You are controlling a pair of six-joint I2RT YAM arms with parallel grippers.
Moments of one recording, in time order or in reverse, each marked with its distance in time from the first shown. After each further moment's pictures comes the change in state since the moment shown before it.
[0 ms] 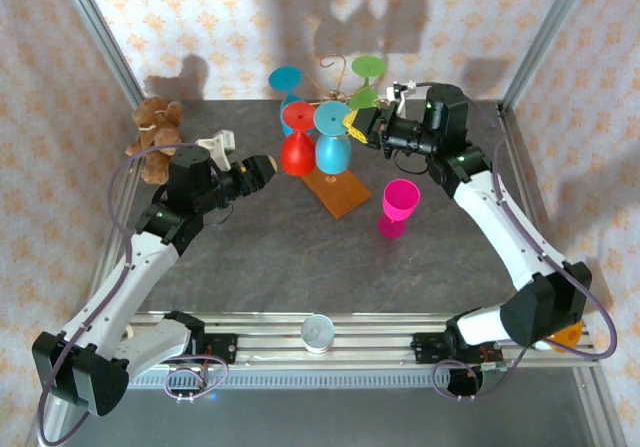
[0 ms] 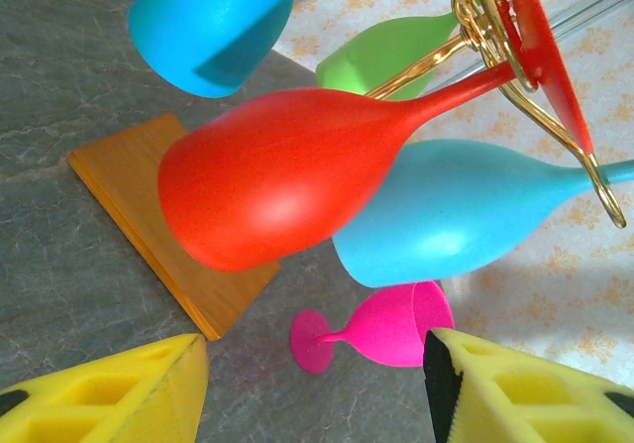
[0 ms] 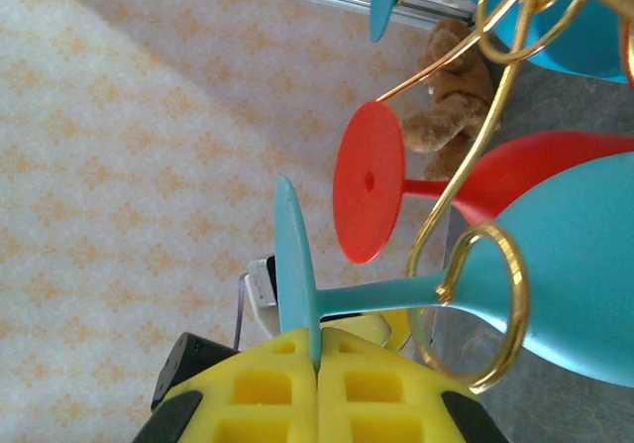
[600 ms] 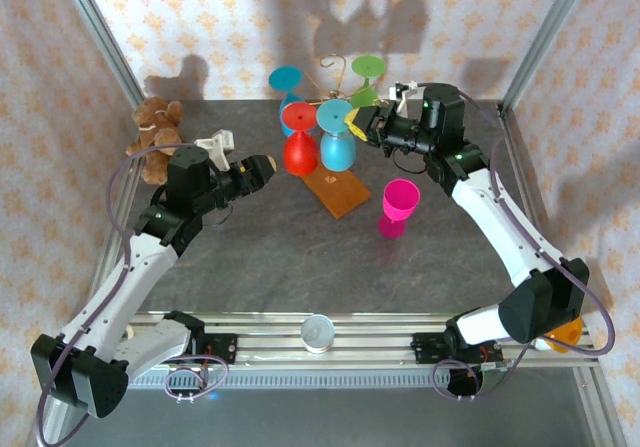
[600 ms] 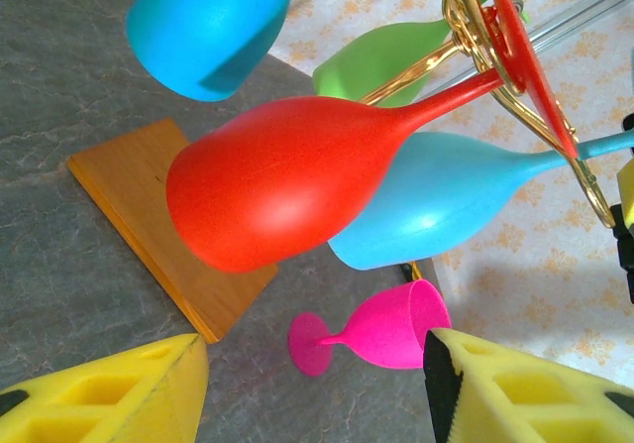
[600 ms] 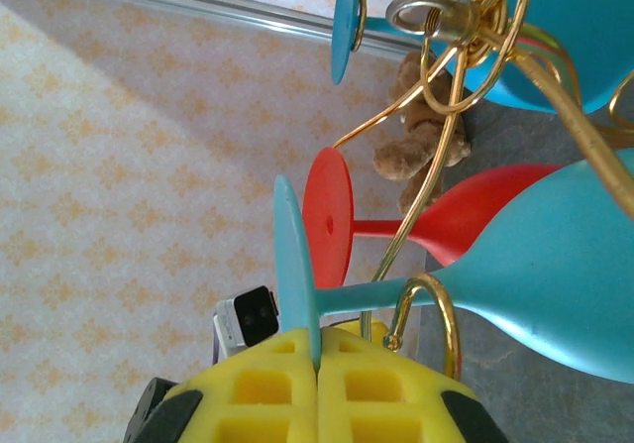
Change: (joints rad) left arm 0.000 -0.011 0.000 0.000 -0.003 0.000; right arm 0.000 0.014 0.009 -0.021 0.085 -0.012
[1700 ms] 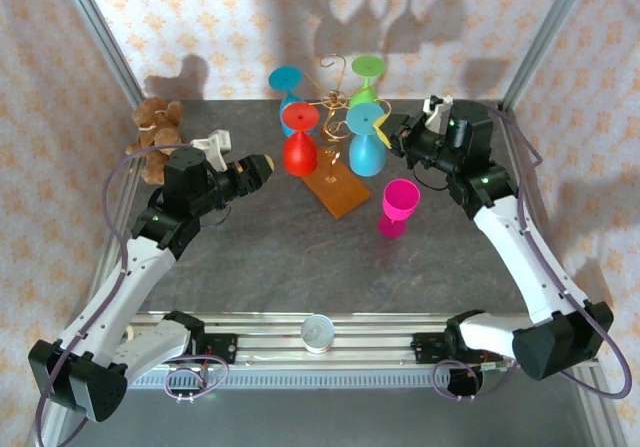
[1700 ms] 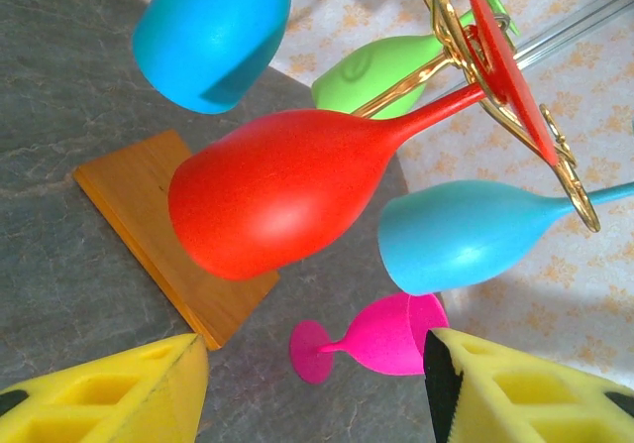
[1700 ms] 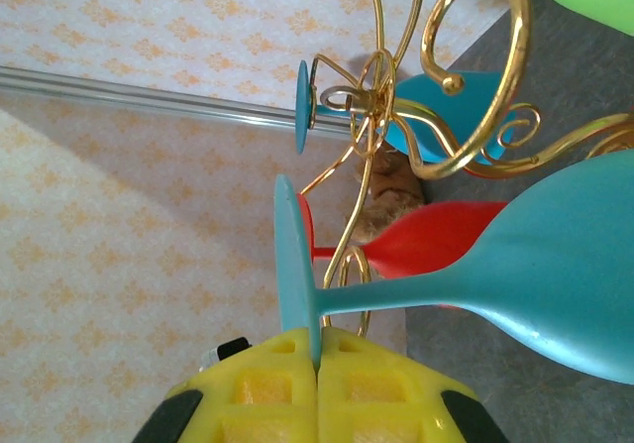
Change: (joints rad) left arm 0.000 -0.022 0.000 -0.012 -0.021 0.003; right arm -0.051 -0.210 -0.119 -0.095 0.176 0.034
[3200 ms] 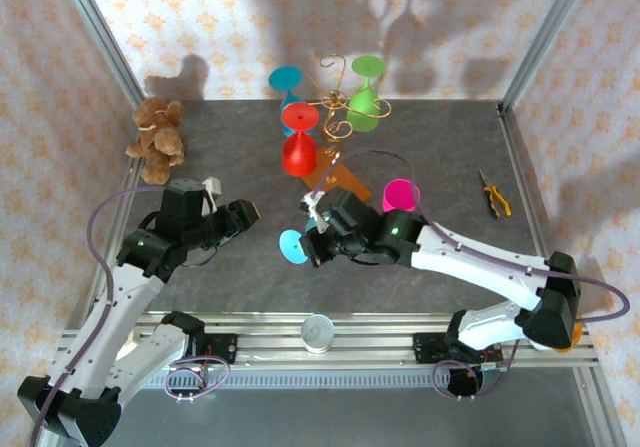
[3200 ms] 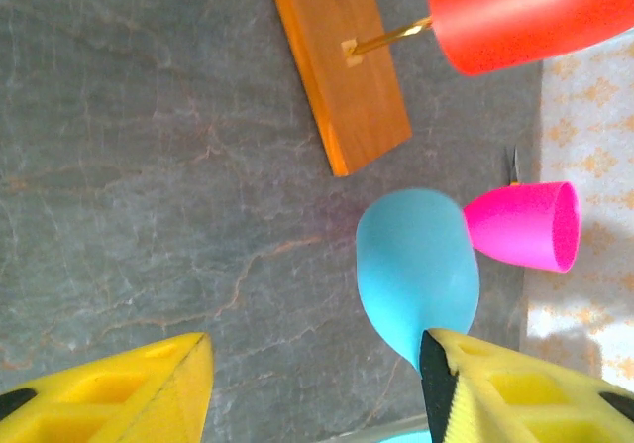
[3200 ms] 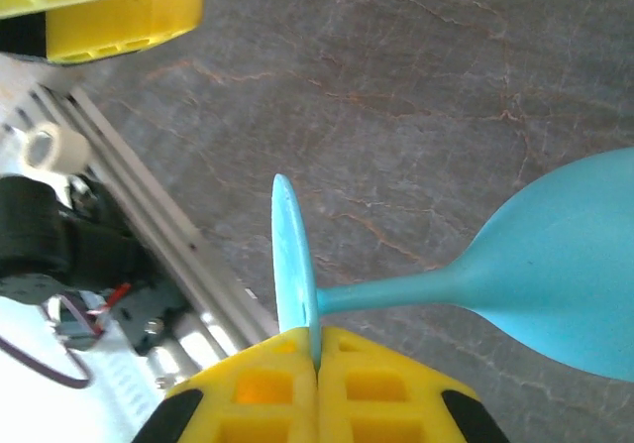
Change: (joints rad) left arm 0.000 -0.170 -0.096 -0.463 -0.011 -0.110; right arm 0.786 0.158 -0.076 -0.317 0.484 -0.763
